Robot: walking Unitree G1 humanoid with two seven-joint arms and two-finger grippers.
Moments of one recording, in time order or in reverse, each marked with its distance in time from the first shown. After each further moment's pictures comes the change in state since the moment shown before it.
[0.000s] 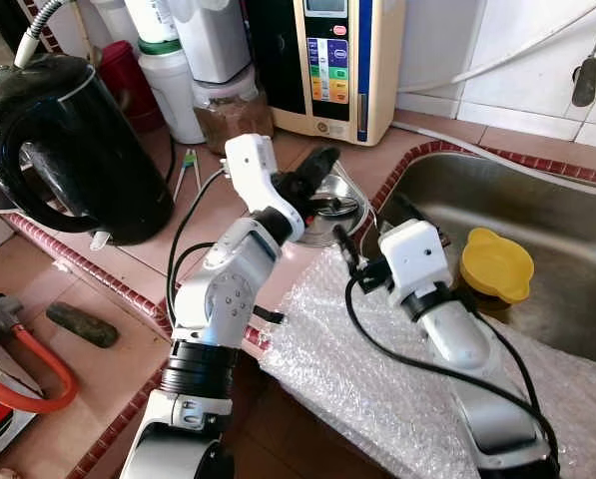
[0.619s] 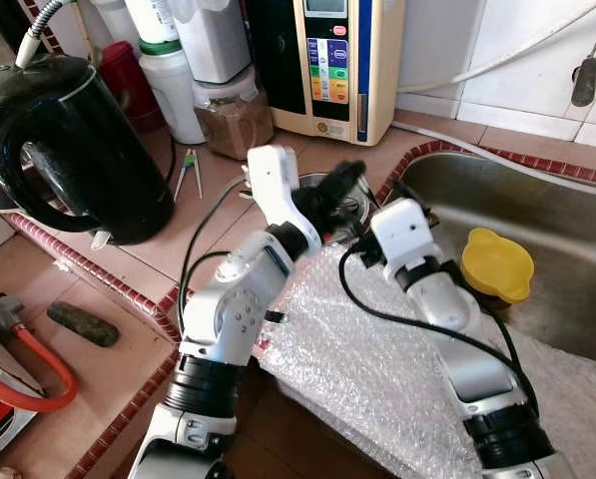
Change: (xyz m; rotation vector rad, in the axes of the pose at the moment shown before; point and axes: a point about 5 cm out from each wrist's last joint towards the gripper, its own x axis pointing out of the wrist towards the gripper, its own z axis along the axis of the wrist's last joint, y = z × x) left arm -0.006 -0.017 -0.017 0.003 0.062 -0.090; right arm 0.035 -0.011 -0.012 -0.059 0.005 -0.038
